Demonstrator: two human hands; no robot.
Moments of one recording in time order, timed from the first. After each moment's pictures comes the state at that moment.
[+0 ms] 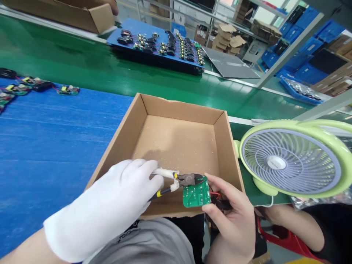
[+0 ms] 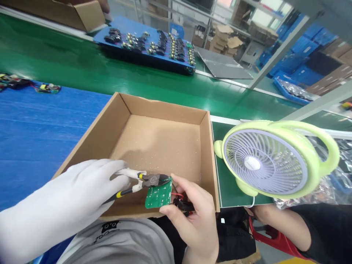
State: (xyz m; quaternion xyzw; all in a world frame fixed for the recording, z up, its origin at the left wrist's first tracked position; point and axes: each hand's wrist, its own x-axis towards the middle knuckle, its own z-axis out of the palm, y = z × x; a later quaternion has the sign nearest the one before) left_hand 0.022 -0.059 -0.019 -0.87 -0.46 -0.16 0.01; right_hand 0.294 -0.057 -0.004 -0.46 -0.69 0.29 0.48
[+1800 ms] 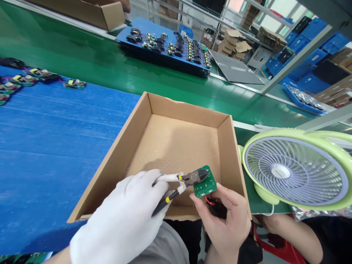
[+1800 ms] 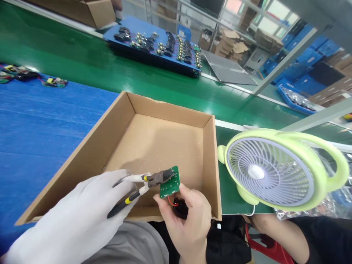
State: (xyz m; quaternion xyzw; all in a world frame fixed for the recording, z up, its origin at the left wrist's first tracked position) left_hand 0.059 -0.081 -0.021 -0.80 -0.56 -0.21 0.02; right_hand 0.272 -0.064 -0.032 -0.50 -0.72 -0.04 0.48
